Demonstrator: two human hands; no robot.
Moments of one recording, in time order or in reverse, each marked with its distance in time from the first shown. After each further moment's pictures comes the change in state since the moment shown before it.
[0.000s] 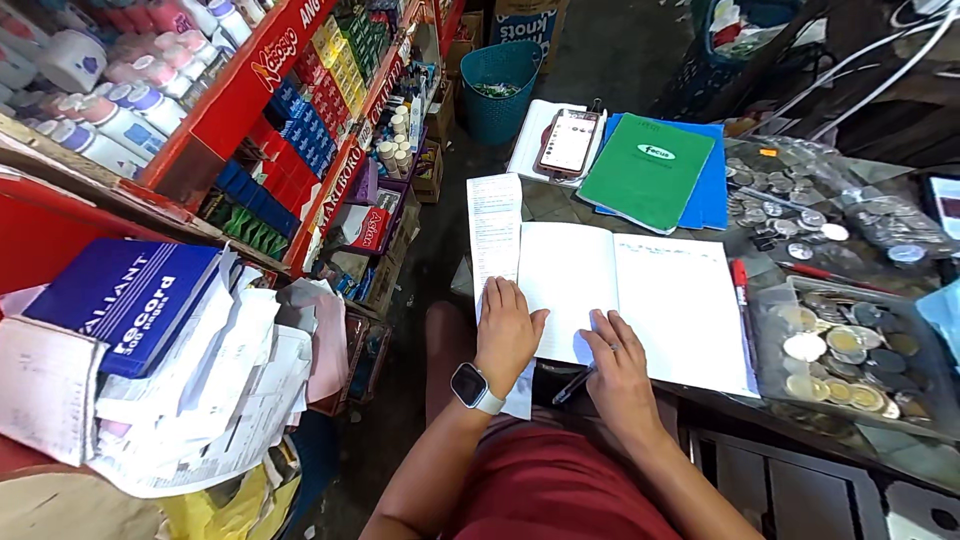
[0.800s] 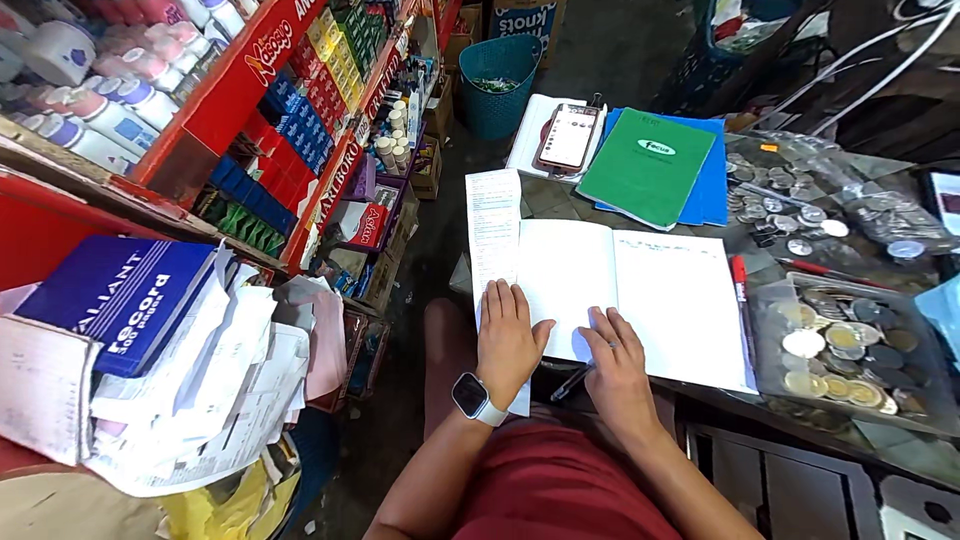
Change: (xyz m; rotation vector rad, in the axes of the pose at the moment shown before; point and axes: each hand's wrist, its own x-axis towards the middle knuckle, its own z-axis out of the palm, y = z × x) left_hand -0.018 0.002 0.014 0.008 0.107 0.029; right_hand -0.002 0.001 0.001 0.001 0.005 0.001
